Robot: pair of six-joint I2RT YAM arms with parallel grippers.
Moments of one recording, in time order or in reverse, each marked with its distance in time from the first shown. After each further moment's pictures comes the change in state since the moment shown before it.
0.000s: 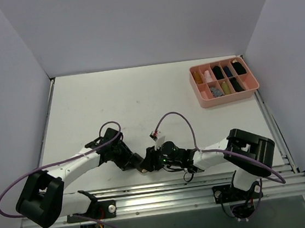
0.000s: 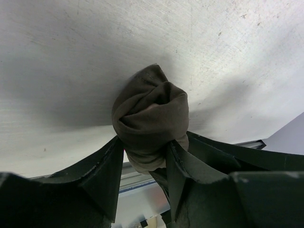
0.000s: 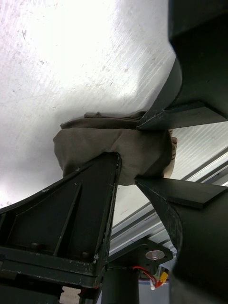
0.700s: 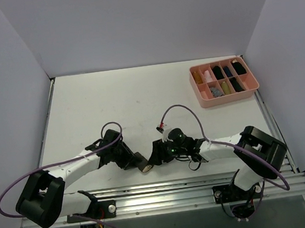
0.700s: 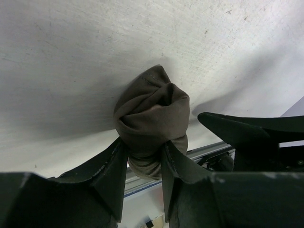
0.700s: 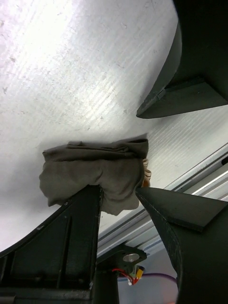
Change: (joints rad) left arm -0.003 0.003 -0.058 0.126 0.032 0.025; right arm -0.190 -0.099 0.010 -0.235 -0.260 -0.064
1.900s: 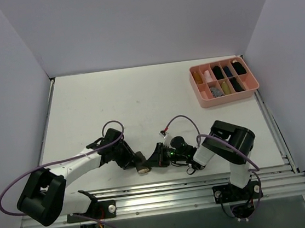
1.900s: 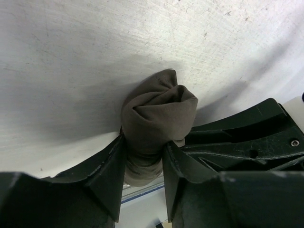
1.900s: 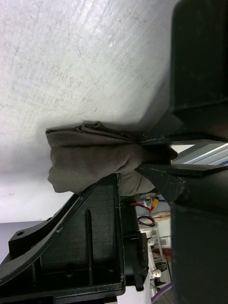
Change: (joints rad) left arm -0.004 0.022 0.028 -0.011 -0.014 0.050; right arm 0.004 0.328 -0.113 0.644 -0.116 0.475
